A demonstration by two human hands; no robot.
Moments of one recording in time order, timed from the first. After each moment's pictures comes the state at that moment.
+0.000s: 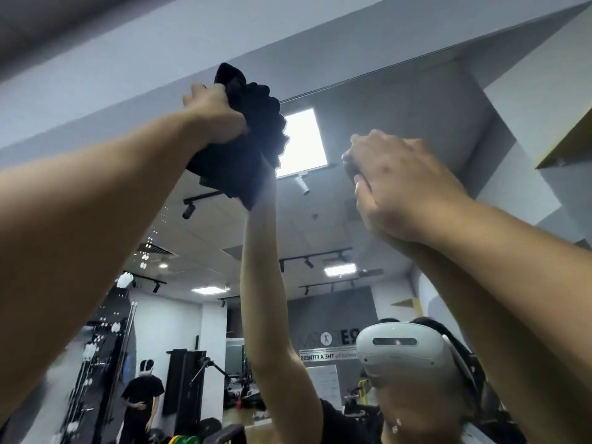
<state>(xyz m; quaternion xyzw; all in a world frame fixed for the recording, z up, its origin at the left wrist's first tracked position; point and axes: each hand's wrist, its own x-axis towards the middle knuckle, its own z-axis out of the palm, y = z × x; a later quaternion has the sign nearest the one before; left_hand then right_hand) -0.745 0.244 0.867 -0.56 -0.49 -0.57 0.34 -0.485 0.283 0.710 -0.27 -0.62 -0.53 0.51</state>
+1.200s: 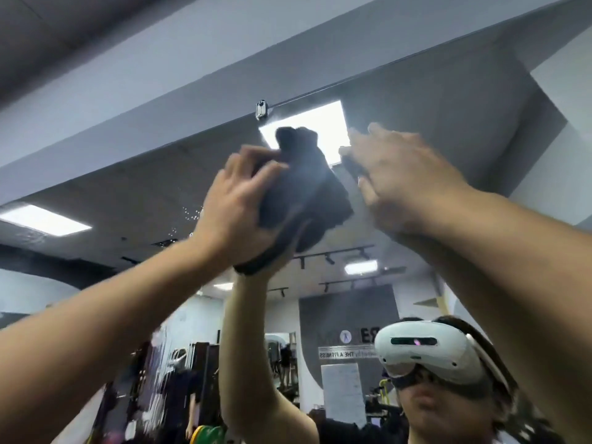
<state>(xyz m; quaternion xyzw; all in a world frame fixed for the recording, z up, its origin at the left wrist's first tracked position) -0.827 0.286 0.710 -0.62 -0.19 -0.46 0.61 -0.575 0.271 0.707 -0.32 -0.65 -0.49 0.49</state>
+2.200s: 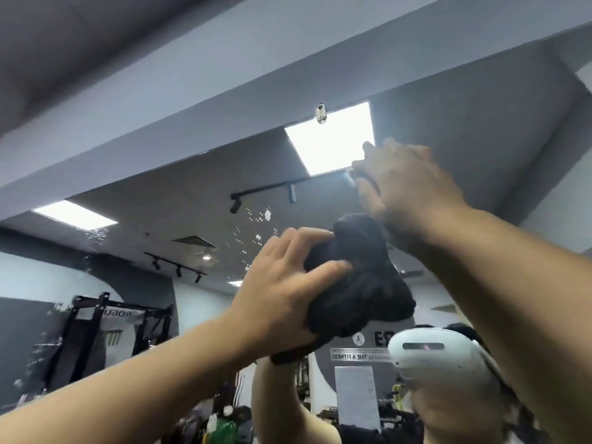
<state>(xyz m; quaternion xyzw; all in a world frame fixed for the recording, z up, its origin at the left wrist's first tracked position) -0.878 0.283 0.628 -0.64 -0.16 -0.36 0.65 -0.657 0.277 0.716 -0.30 -0.64 -0.47 0.53</state>
